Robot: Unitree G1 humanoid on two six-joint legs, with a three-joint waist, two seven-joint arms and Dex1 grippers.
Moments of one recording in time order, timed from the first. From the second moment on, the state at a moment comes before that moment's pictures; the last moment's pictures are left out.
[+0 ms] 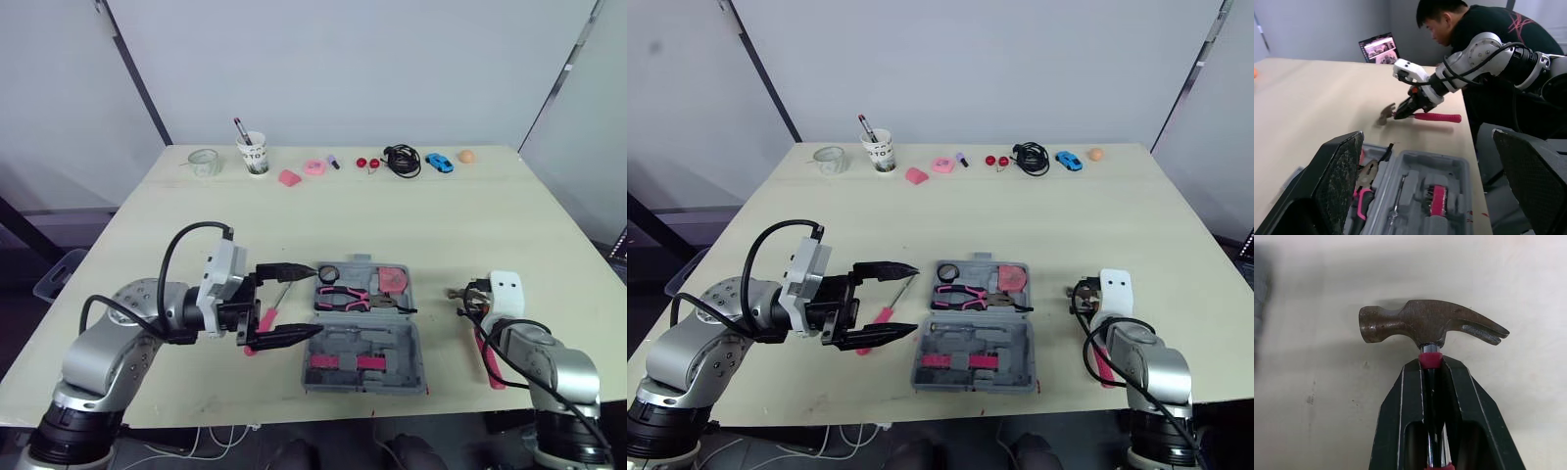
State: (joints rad) left arm -0.19 0.79 0.11 -0.40 -0.71 0.42 -1.20; right arm -0.21 -0.19 -0.22 -0.28 0.21 1.08 0.08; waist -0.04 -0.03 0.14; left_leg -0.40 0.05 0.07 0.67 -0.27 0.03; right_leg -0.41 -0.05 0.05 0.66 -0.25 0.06
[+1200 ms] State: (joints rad) left arm -0.16 0.80 0.15 -0.32 -0.69 0.40 -1.23; right arm -0.25 -0.94 0.07 -0.11 0.19 0.44 0.94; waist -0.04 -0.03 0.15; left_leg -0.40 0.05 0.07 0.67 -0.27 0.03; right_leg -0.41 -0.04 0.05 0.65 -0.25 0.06
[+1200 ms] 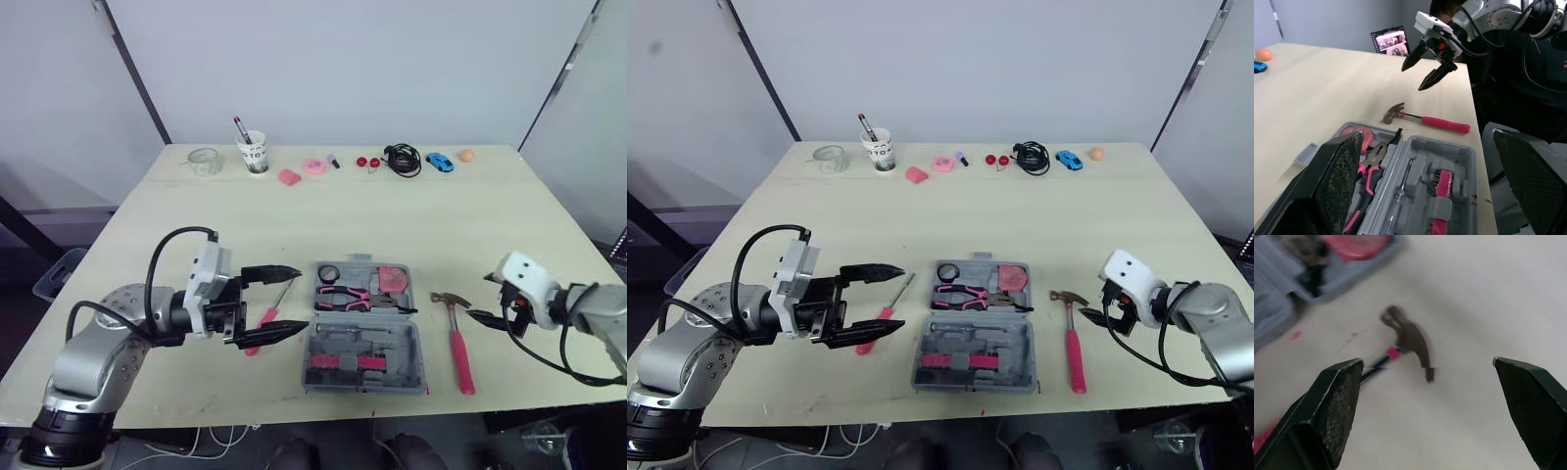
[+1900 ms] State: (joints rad) left arm -0.12 0.80 0.15 -0.39 -0.69 0.39 -1.17; right arm -0.95 -0.74 0.64 0.91 -0.44 -0.96 1.33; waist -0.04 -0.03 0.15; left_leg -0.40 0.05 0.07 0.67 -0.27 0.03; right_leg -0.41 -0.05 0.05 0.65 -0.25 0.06
